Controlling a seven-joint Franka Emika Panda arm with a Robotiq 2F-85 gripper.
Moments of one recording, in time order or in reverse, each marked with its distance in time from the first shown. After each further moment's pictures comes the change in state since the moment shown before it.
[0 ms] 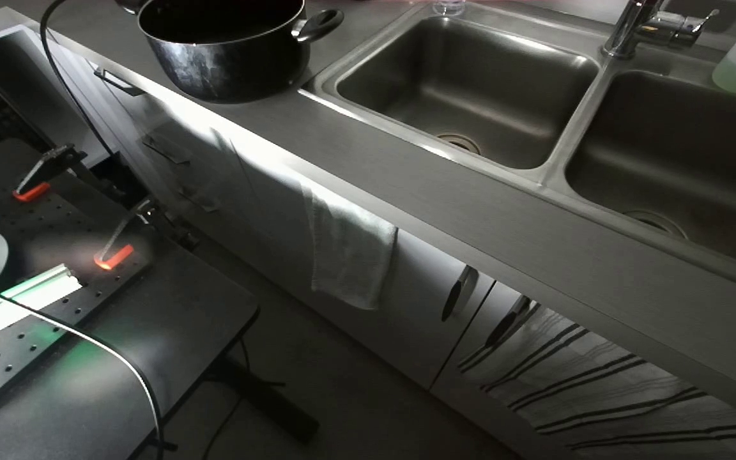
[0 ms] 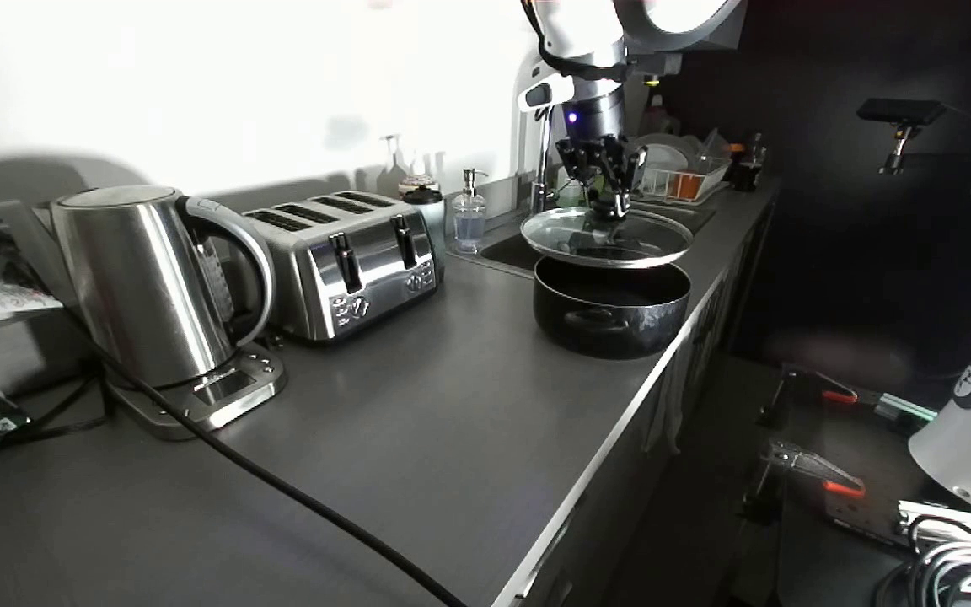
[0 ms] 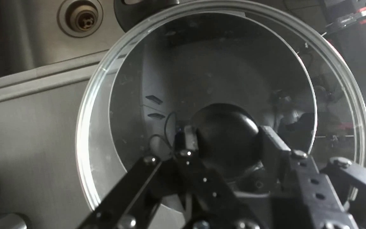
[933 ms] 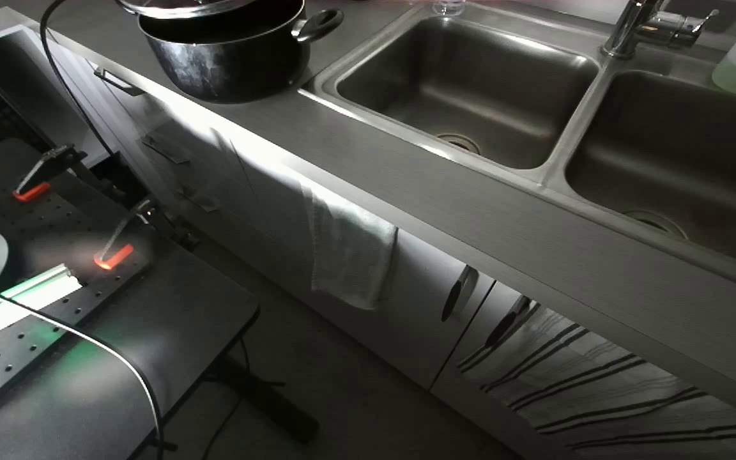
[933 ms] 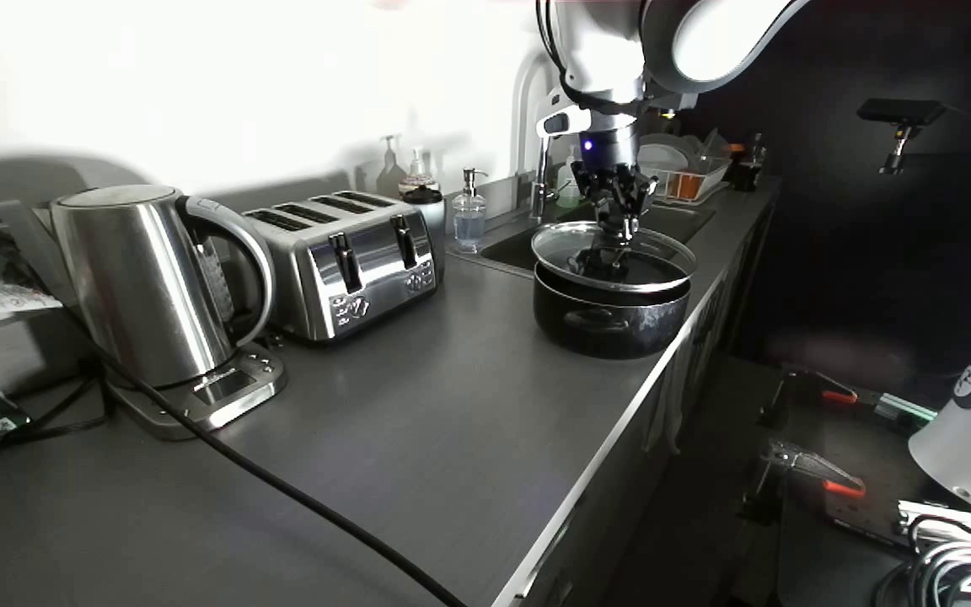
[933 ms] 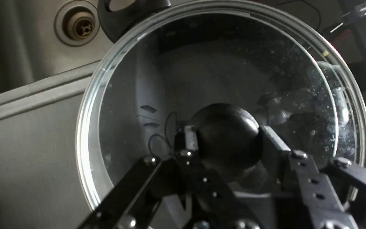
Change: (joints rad) arm -0.013 -0.025 -0.022 -0.123 -0.041 0.135 0.090
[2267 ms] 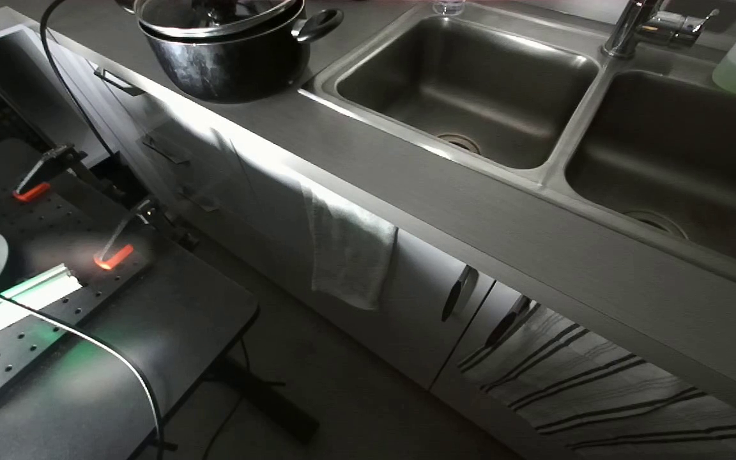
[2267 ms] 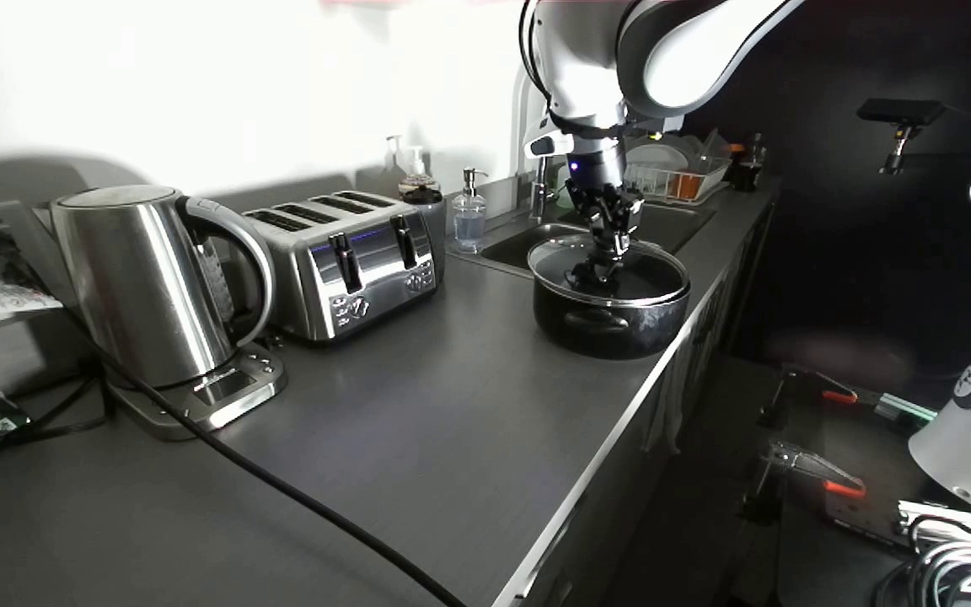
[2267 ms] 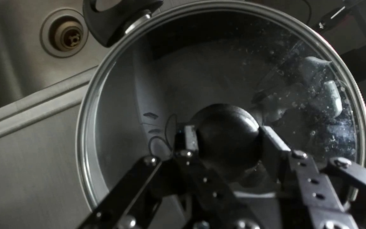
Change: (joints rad) arm -0.010 0.096 -0.005 0.050 -0.001 0.000 0.087
